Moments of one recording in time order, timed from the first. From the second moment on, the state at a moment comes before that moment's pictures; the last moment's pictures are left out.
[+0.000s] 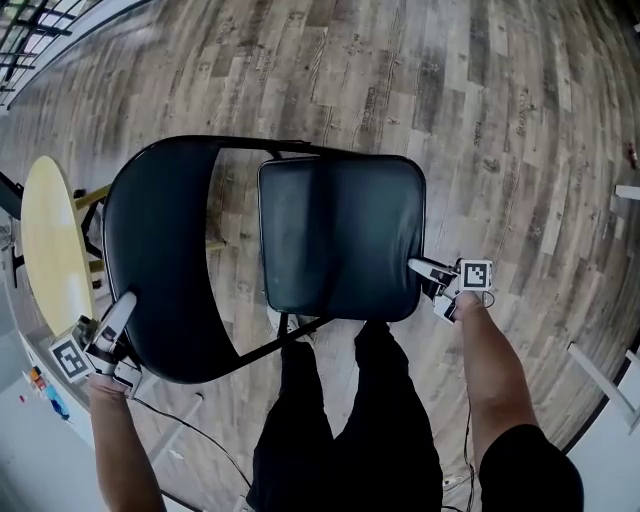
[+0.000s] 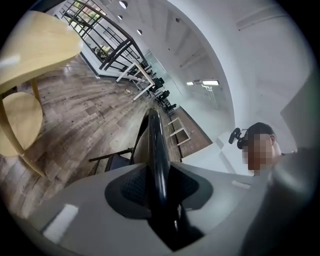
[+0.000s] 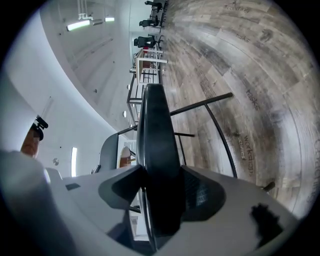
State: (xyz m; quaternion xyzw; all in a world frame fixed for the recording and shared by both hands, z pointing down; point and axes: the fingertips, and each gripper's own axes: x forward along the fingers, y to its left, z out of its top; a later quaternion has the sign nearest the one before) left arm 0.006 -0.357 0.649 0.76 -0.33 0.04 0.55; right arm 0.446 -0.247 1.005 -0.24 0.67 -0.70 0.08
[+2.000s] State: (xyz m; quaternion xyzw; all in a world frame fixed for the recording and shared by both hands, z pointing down) left arm -0.043 -0.290 0.539 0.73 -0.48 -0.12 0.47; right arm 0.447 -0.116 0.829 -0.42 0.60 -0.68 -0.04
